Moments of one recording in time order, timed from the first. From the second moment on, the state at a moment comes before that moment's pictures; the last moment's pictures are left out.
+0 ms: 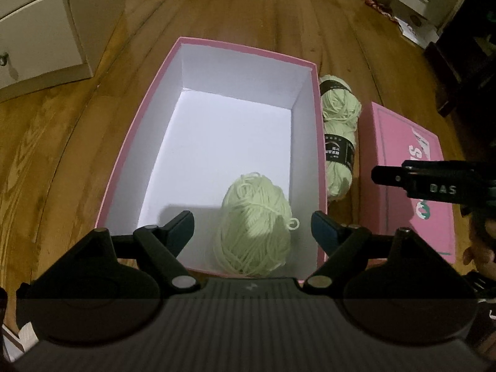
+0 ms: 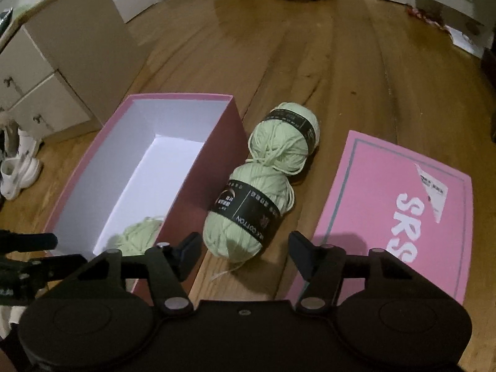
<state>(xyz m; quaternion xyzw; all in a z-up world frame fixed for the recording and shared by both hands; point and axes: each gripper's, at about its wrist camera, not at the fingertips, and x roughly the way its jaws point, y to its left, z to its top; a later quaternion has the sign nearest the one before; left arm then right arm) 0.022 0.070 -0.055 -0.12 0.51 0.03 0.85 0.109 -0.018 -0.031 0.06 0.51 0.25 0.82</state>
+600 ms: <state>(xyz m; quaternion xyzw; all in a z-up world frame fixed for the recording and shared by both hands) 0.022 0.093 -0.068 -0.19 0.51 0.10 0.83 0.158 -0.031 -0.100 0.26 0.59 0.17 0.75</state>
